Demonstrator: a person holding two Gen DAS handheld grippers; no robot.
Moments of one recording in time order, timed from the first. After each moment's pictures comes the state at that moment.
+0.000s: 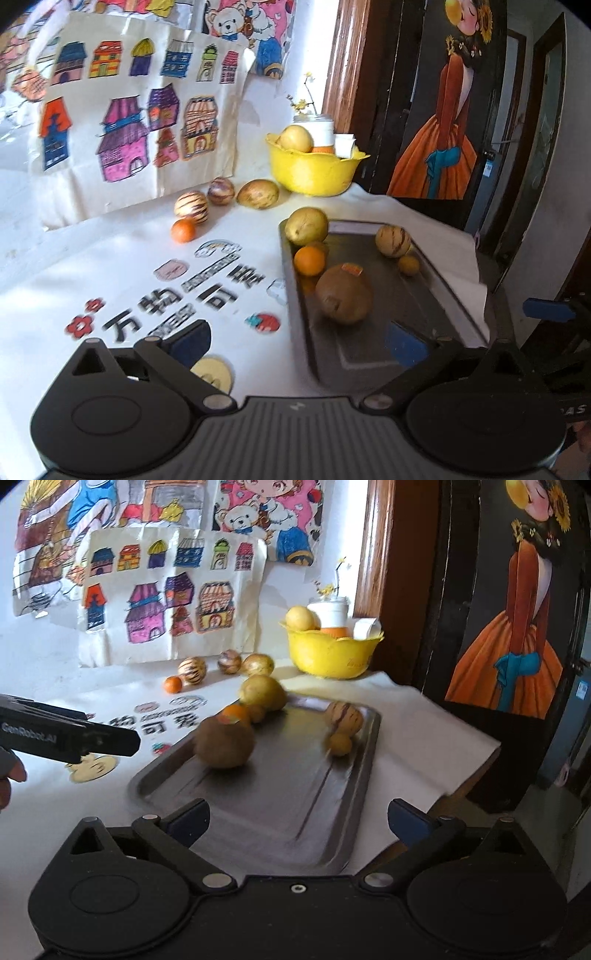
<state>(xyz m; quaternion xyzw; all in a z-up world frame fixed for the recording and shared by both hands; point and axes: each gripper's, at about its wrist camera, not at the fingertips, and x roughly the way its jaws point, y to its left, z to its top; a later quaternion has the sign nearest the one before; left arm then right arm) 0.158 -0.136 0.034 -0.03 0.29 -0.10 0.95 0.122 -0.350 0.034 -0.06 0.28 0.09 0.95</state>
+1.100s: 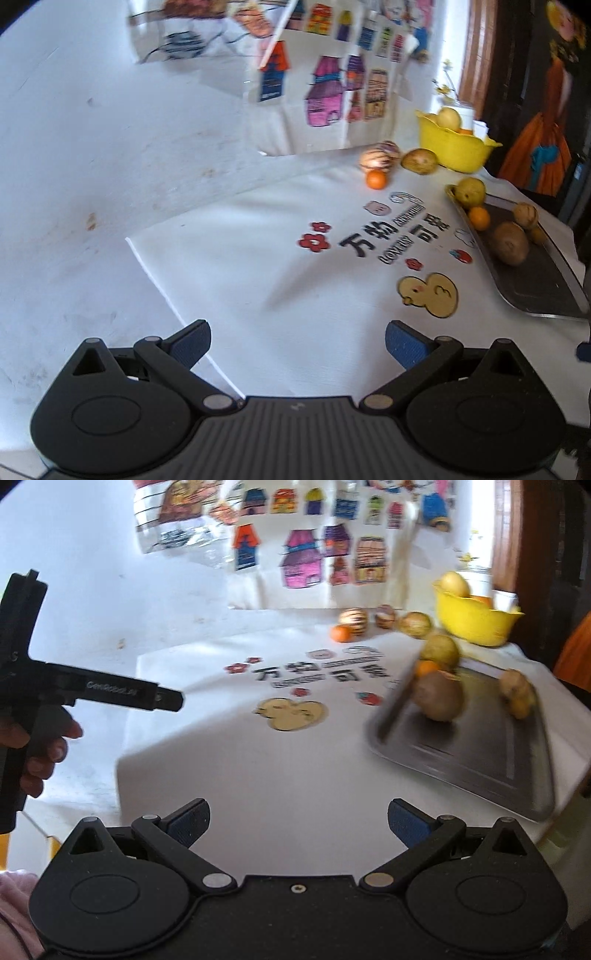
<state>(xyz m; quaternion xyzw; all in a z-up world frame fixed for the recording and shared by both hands) 0.090 0.021 0.025 -0.06 0.35 0.05 0.93 0.069 -0.202 0.027 -0.07 0.36 0.23 0.90</state>
